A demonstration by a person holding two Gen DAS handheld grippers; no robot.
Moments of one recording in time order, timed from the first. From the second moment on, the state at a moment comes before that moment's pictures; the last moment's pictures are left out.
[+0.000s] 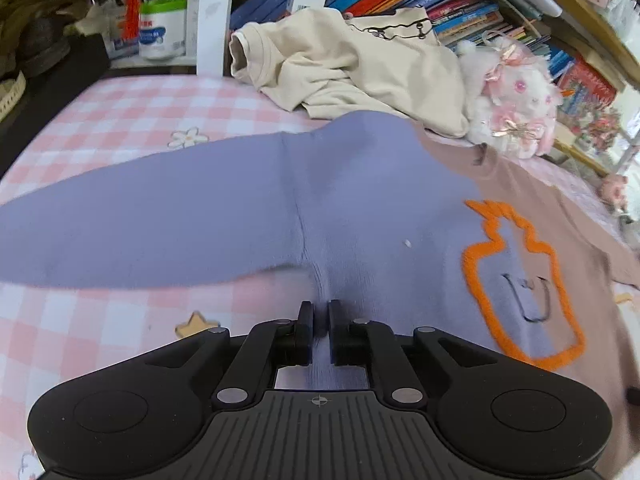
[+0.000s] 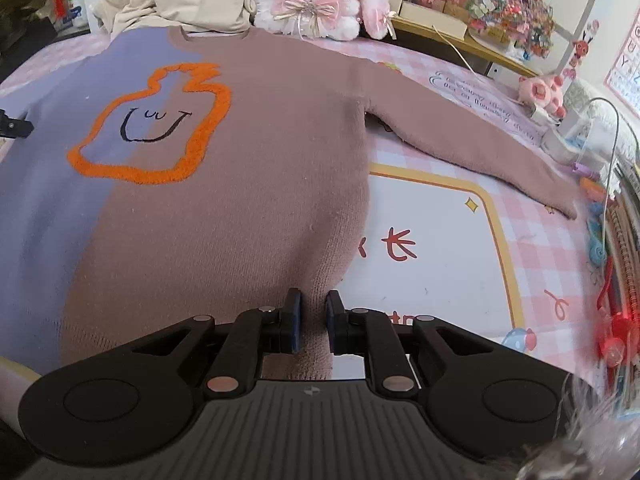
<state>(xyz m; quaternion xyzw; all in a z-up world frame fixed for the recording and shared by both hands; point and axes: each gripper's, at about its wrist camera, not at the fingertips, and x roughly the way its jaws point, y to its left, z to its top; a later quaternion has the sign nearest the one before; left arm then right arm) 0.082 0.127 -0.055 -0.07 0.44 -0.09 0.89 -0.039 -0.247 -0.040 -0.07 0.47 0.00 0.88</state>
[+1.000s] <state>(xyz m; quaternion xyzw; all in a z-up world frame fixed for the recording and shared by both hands) -0.024 0.138 -0.052 -0.13 0.48 -0.09 0.86 -0.071 -0.261 -0.041 0.01 0.47 0.02 0.88</state>
